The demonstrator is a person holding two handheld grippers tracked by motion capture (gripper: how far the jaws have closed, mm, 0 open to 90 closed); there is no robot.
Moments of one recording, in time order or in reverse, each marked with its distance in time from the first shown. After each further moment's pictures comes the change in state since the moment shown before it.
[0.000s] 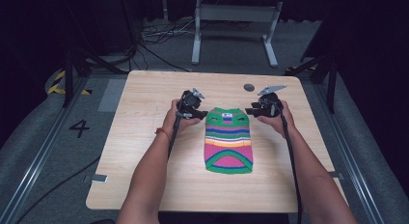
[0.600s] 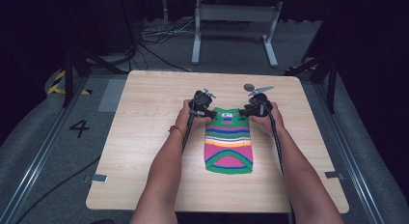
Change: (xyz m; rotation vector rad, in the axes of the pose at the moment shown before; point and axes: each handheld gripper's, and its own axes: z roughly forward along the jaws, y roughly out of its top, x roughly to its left) left arm -0.012 0.015 0.042 0.044 -0.010 -0.016; right arm -0.001 -0.001 0.045 0.061 -0.009 0.050
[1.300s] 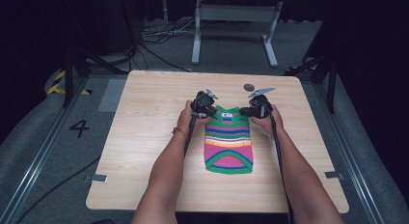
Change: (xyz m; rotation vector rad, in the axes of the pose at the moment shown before) left arm -0.010 0.004 -0.014 -0.049 0.004 0.052; right arm 0.009 -0.001 -0.011 -0.039 0.061 -0.011
